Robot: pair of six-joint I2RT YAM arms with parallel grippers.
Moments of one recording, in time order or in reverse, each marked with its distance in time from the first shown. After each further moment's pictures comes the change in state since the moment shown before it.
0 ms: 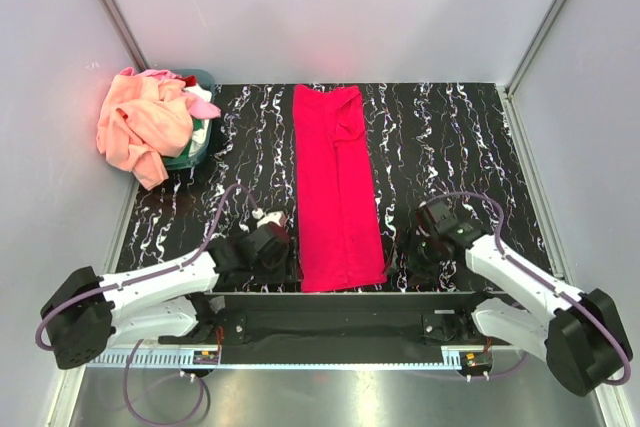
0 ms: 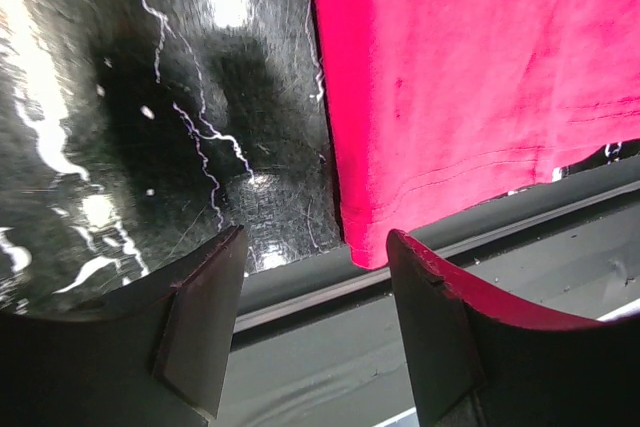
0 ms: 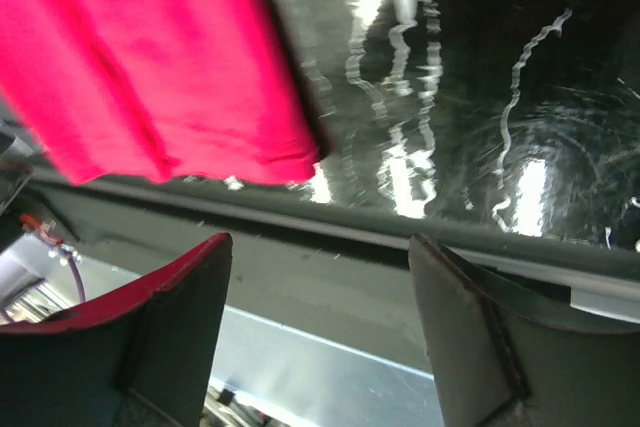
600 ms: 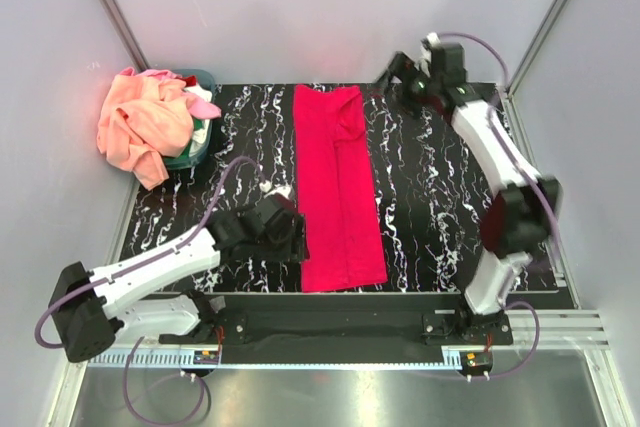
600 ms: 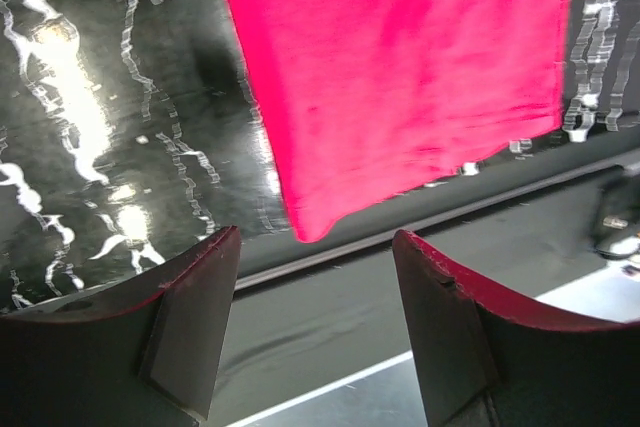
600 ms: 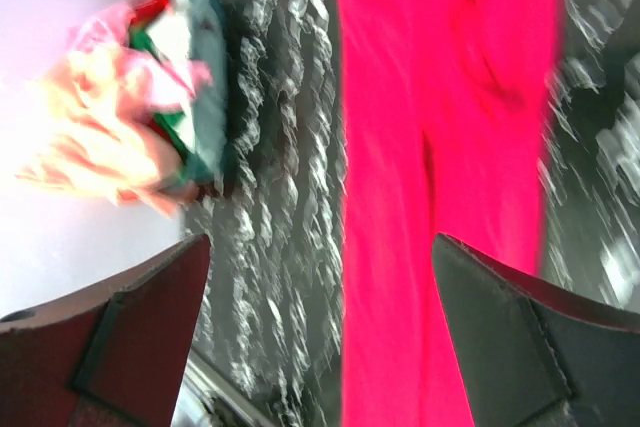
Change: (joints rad) left arm 0.023 0.081 0.350 -0.267 -0.010 0.100; right arm -0.309 0.932 1.297 0.290 -0.166 -0.117
